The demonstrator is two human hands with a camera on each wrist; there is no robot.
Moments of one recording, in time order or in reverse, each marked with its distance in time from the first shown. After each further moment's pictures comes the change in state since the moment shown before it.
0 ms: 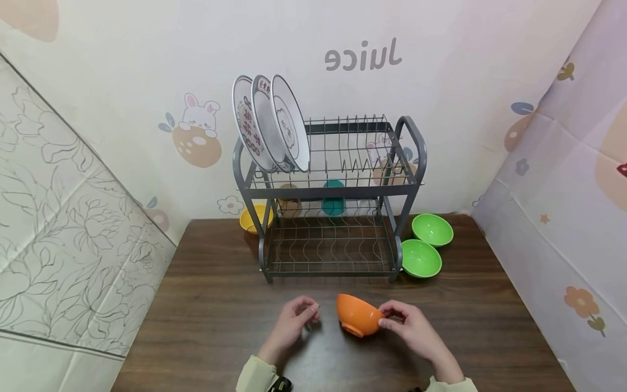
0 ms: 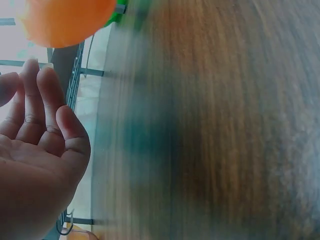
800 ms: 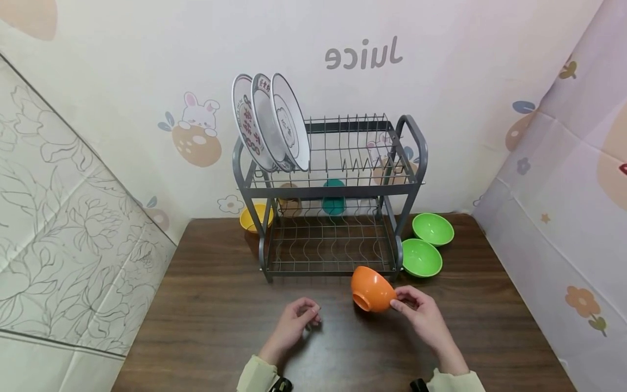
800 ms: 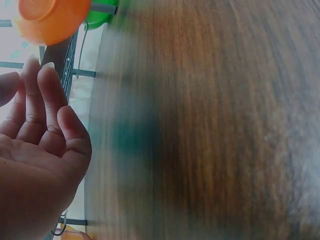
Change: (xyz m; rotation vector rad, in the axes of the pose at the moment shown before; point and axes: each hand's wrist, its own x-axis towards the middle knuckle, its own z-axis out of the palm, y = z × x) left_hand 0.001 -0.011 0.002 -0.017 -0.011 -0.050; right_hand 0.009 0.002 -0.015 0.057 0.297 0.109
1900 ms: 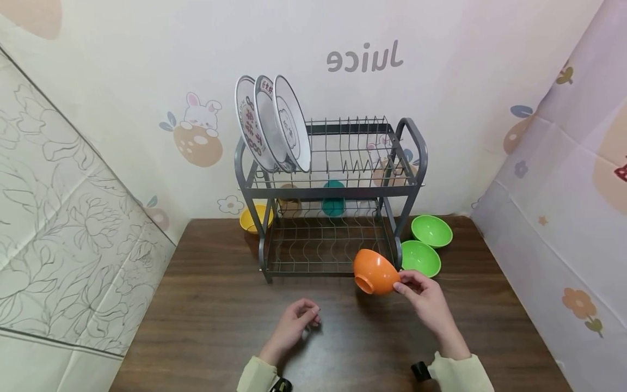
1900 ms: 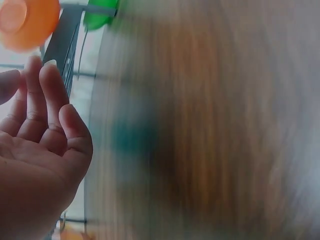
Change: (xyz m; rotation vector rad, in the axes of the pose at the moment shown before) left_hand -0.004 0.006 -0.002 -0.012 0.002 0.019; right_hand 0.017 -0.029 -0.013 -0.035 0.045 -0.099
